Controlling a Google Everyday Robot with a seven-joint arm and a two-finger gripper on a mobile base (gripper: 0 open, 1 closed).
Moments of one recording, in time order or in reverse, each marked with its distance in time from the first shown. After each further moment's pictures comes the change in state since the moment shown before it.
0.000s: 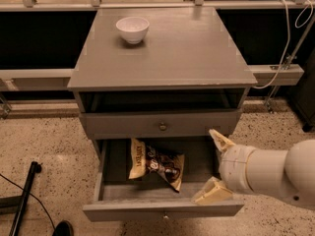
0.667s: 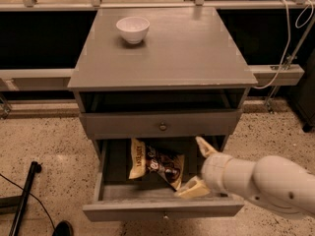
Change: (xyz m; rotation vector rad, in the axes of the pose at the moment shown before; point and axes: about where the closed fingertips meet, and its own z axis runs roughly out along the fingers) arm 0.030 0.003 0.099 0.031 -0.119 0.097
